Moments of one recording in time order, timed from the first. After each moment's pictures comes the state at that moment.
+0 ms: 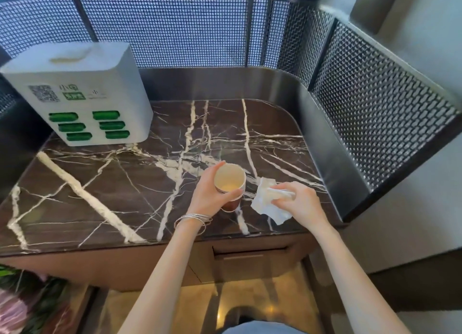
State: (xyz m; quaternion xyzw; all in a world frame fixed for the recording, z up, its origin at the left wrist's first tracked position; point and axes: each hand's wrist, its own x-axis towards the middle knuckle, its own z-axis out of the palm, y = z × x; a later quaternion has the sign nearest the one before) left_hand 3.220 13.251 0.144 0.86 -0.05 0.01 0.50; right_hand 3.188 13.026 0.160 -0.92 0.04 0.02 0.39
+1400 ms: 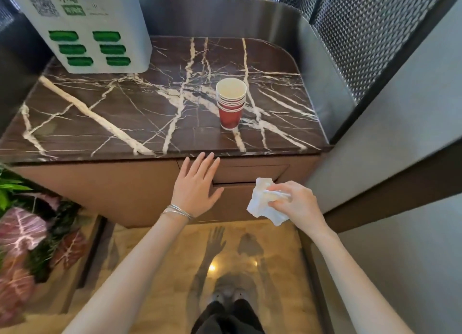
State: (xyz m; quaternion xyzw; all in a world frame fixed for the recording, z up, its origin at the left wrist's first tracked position) left_hand 3.039 13.288 0.080 0.98 -0.20 0.06 0.04; right_hand 2.996 13.037 0.109 -0.92 0.04 0.08 0.38
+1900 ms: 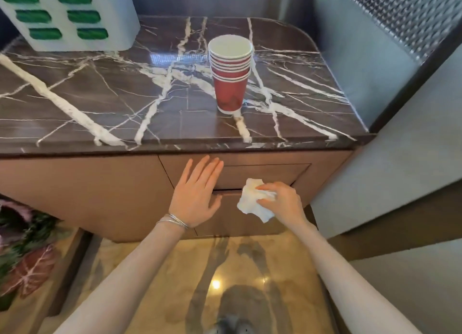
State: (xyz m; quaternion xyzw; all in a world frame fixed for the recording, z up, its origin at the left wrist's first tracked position) left_hand 3.084 13.276 -0.045 0.97 -0.24 0.11 0.01; right_hand 3.081 13.046 -0.063 -0.94 0.02 0.07 0.34
